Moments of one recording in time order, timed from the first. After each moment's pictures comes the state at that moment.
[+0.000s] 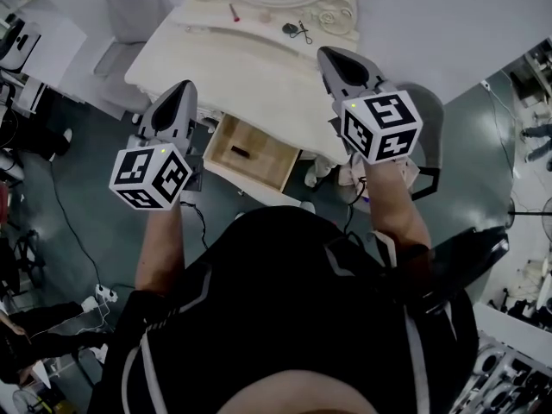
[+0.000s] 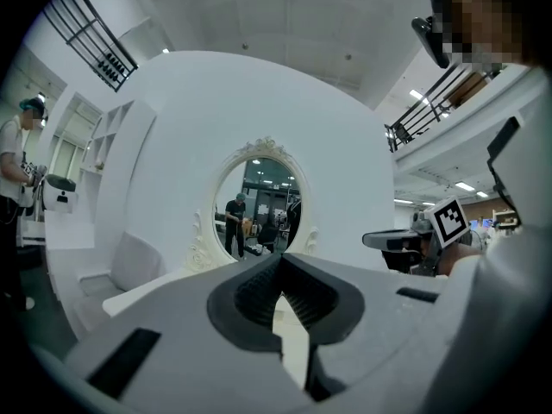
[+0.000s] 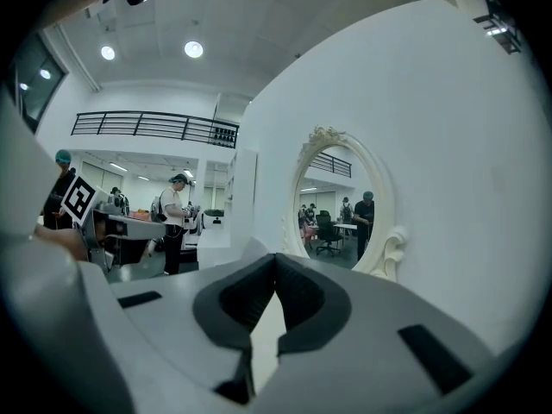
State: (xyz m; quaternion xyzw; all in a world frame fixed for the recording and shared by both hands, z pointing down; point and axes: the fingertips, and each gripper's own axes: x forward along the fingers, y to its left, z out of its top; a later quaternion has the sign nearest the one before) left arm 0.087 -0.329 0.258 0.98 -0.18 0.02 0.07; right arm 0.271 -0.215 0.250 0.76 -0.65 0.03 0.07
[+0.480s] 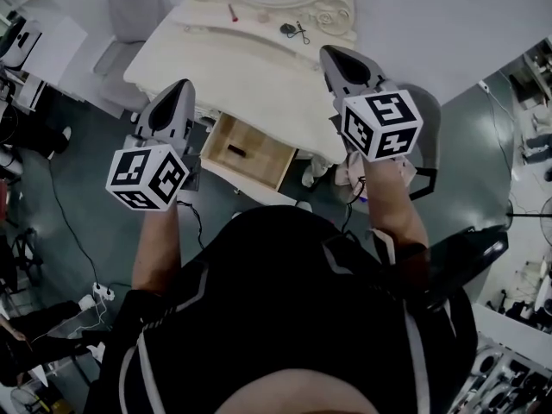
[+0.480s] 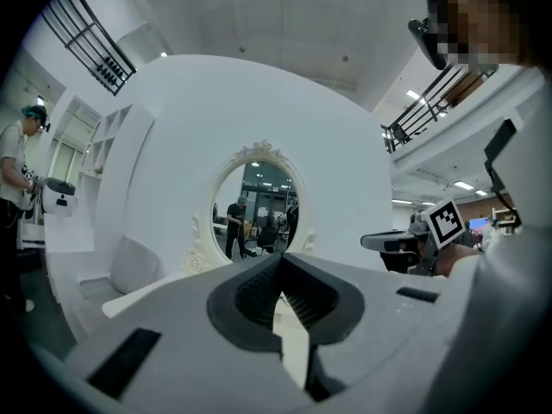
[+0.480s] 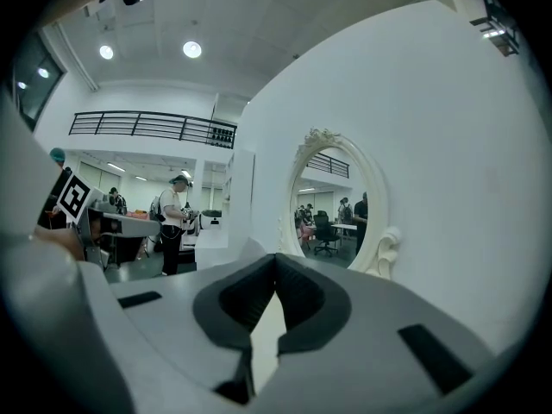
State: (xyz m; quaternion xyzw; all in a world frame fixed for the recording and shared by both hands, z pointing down) left arm 0.083 -0.321 0.251 0.98 -0.18 0.01 0.07; right arm 0.277 -0.207 0.247 0.76 -0.64 0.03 0.06
